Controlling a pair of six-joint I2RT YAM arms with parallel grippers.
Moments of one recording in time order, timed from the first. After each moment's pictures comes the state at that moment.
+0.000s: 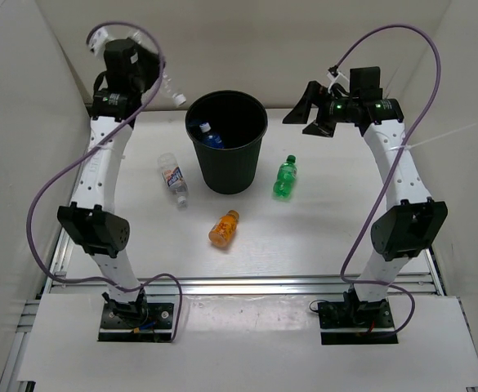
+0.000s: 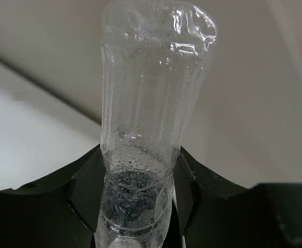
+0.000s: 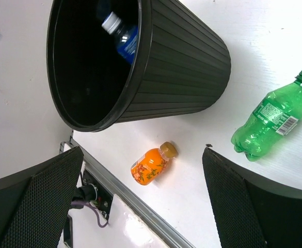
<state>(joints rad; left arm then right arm) -0.12 1.83 2.12 -0.53 -0.22 -0.86 0.15 1.77 1.93 -0.81 -0.68 0.44</state>
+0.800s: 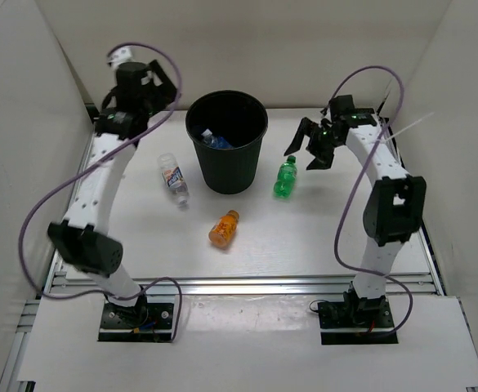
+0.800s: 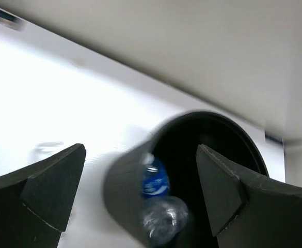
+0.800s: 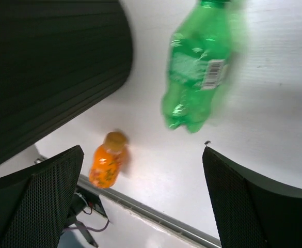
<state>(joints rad) -0.27 1.75 1.96 -0.58 -0.24 -0.58 0.15 1.86 1.73 -0.87 -0.47 0.50</state>
